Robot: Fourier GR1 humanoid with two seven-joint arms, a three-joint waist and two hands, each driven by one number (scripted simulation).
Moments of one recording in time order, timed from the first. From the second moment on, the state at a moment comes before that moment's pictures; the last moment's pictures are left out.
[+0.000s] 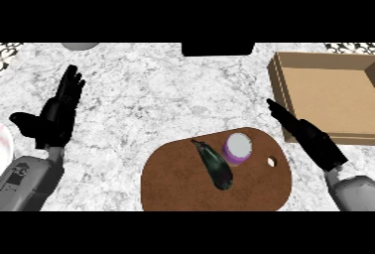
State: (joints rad) left arm -0.31 0.46 -0.21 -1.30 0.38 0.30 -0.16; right arm -0.20 -0.52 0.32 -1.49 -0.17 0.12 0.11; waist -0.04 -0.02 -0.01
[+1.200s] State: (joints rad) left arm -0.29 0.43 -0.44 -1.41 0.25 0.16 -0.05; right arm -0.36 -0.52 0.77 -1.99 0.61 0.18 0.97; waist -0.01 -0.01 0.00
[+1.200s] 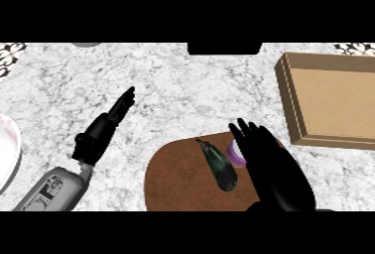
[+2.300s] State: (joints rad) left arm -0.28 0.39 -0.42 -1.48 0.20 0.15 0.02; right arm -0.53 -0.19 0.68 -1.75 0.37 0.36 1.14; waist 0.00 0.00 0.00
